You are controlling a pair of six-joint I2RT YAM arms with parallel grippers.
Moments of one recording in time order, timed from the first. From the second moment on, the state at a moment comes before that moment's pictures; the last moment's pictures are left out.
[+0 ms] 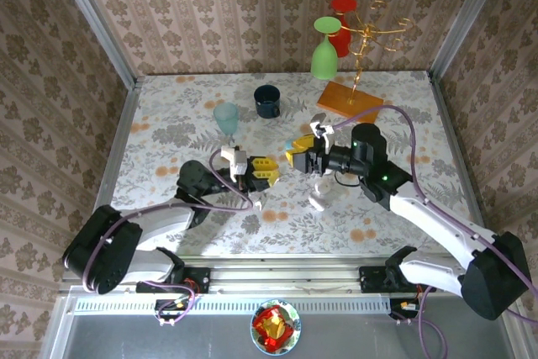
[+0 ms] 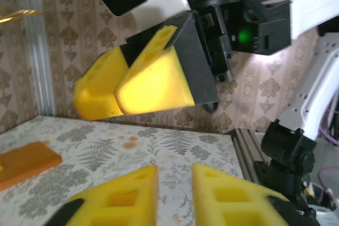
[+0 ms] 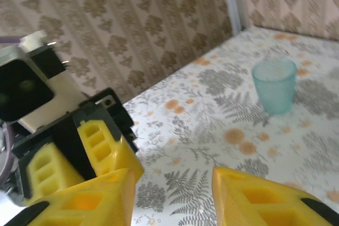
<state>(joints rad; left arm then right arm) -0.64 1.32 0.40 1.18 0.86 -0.22 0.51 1.14 0.77 0.15 -0.55 0.24</state>
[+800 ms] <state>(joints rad) -0.58 1.51 0.34 1.17 0.75 -0.01 0.61 1.25 0.85 -0.67 -0.07 0.29</state>
